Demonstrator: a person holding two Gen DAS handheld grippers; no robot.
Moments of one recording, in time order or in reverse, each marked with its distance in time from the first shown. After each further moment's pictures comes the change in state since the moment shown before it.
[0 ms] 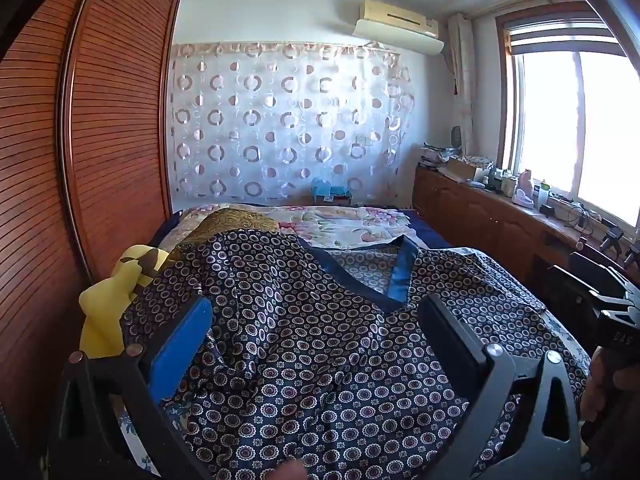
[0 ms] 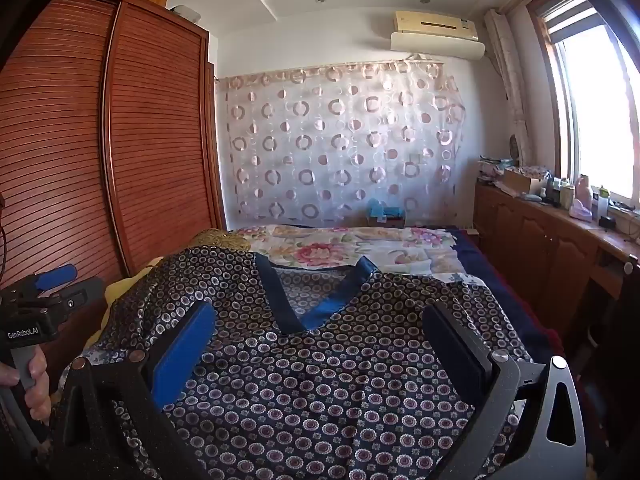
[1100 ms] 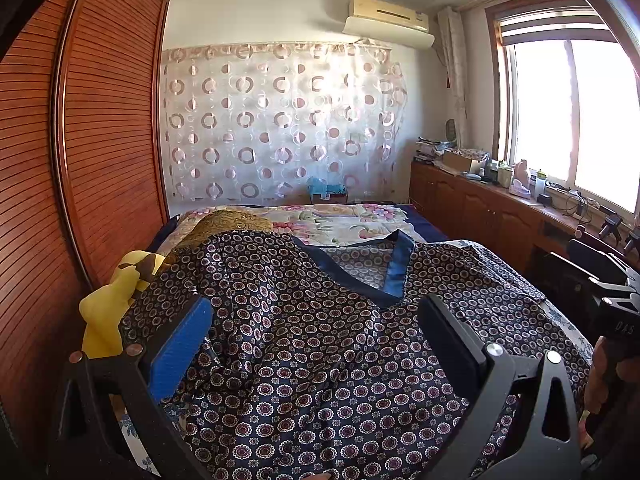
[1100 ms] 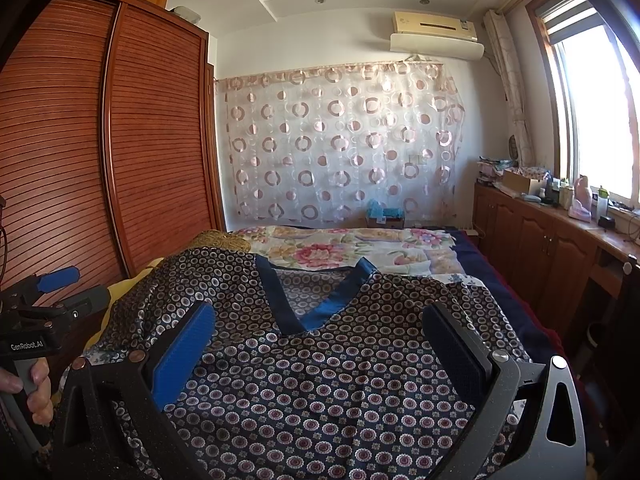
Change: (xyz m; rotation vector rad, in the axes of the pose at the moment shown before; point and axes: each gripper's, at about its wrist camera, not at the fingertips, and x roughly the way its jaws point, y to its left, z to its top) left arm -0.001 -0.006 0.004 0.030 -0.005 0.005; right arm -0.001 0.002 -0.001 -0.001 0.006 -0.004
